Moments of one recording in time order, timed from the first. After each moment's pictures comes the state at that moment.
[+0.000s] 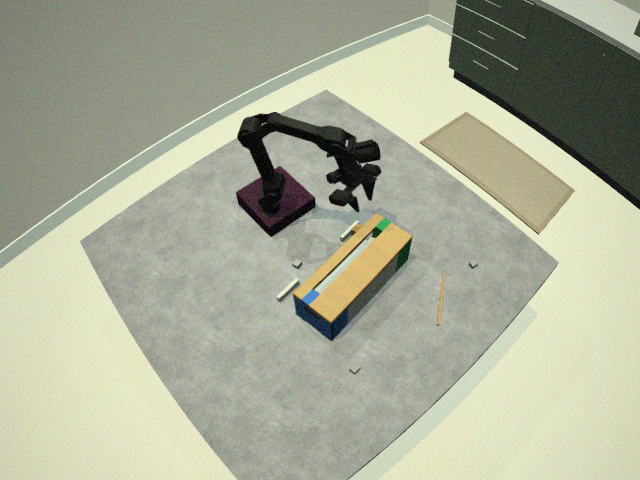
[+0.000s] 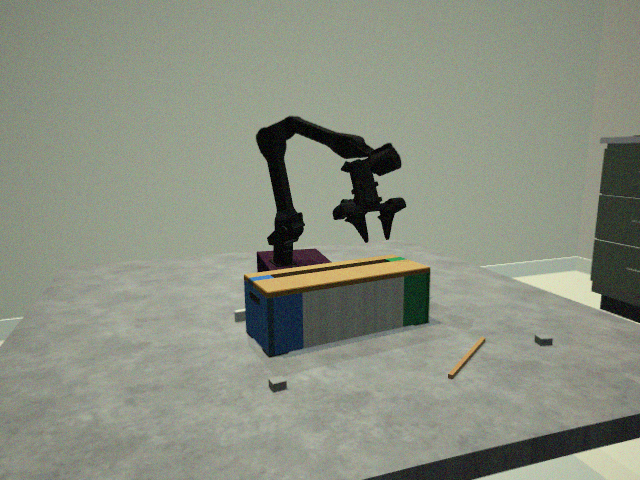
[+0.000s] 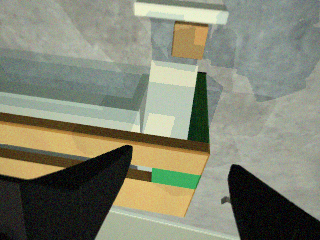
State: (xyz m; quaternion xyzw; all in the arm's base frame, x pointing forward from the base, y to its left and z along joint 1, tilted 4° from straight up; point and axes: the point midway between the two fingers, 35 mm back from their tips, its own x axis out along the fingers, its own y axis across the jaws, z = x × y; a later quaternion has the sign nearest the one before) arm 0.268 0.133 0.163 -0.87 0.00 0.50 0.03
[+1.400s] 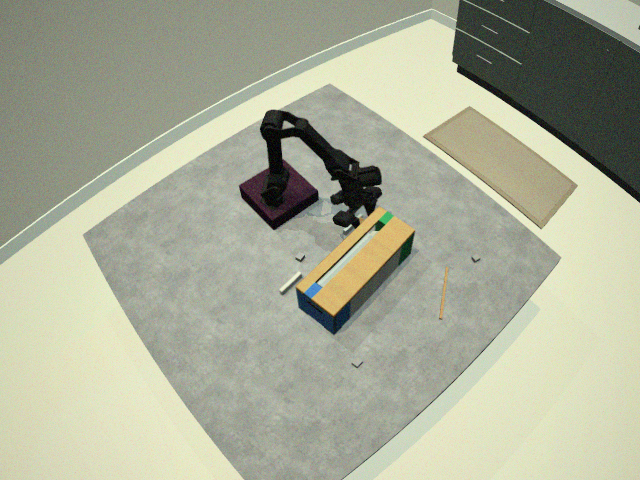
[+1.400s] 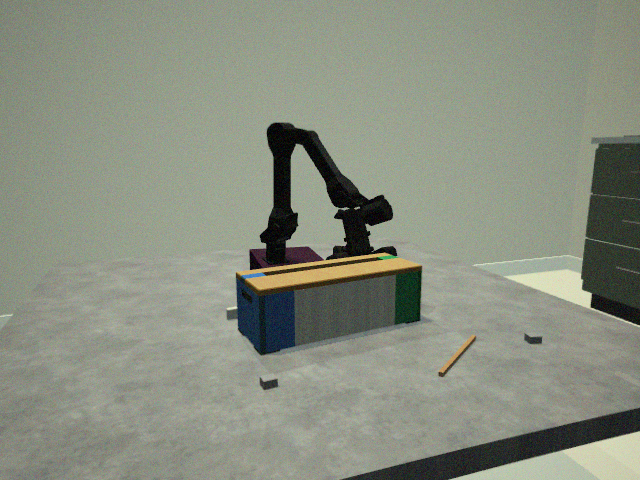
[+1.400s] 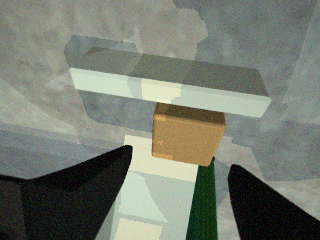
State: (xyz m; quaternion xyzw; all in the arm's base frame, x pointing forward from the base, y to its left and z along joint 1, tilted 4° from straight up) arm 0.282 0.135 0.033 -0.87 0.00 0.50 0.02
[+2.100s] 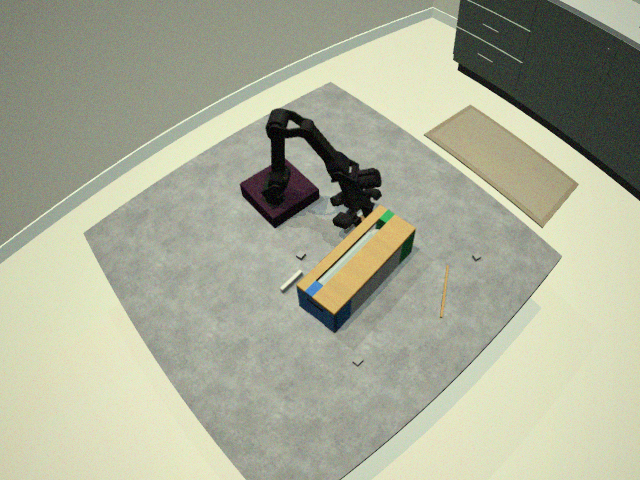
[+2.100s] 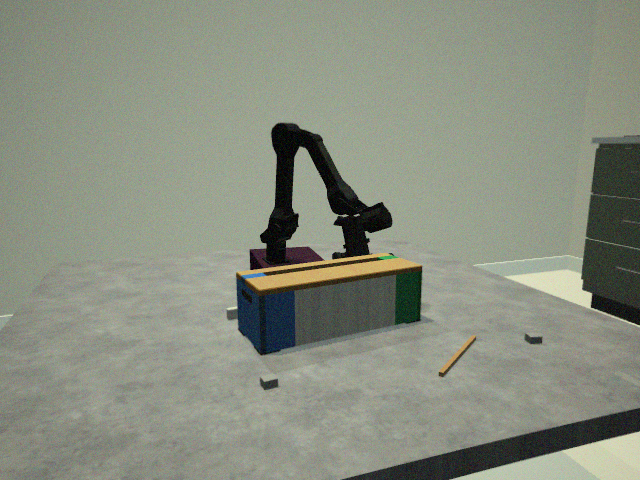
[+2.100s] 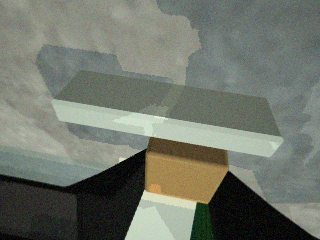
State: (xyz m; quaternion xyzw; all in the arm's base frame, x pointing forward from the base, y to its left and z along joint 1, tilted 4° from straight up) arm 0.280 0.135 0.013 -0.86 0.00 0.50 0.02
